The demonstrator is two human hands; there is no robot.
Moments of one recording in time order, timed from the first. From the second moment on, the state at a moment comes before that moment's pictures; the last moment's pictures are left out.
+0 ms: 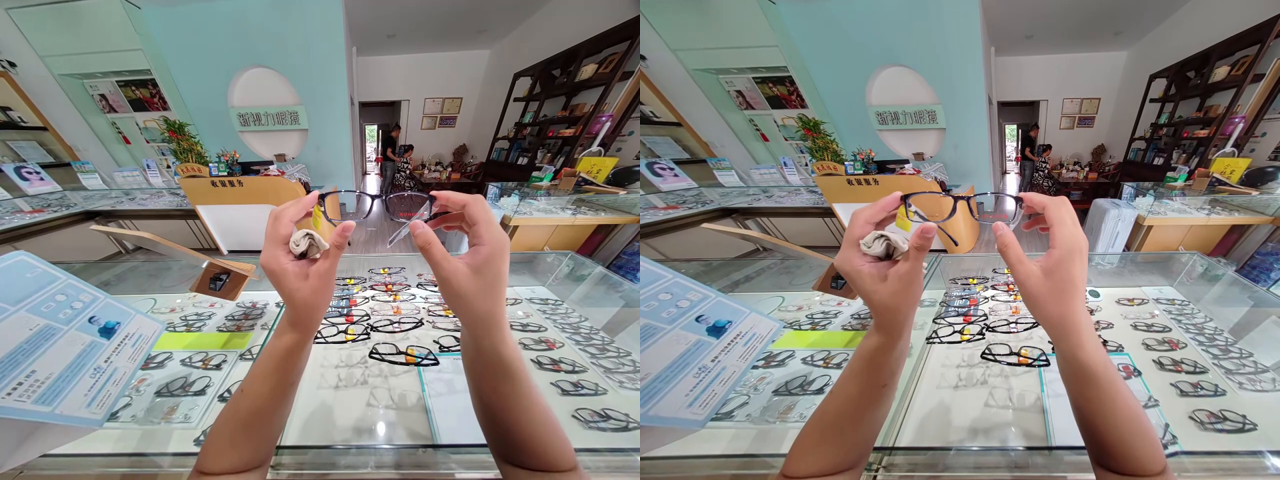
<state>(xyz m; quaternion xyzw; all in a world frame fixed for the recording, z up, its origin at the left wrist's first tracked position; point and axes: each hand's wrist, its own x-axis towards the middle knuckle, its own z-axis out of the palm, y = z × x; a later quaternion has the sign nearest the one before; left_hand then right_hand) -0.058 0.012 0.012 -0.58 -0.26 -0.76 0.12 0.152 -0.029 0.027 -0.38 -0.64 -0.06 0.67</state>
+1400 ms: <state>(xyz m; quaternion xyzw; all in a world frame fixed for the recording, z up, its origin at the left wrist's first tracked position) -0.063 0.043 -0.004 -0.55 -0.25 -0.78 0.17 0.127 -0.007 0.014 -0.29 -0.59 0.00 0.75</state>
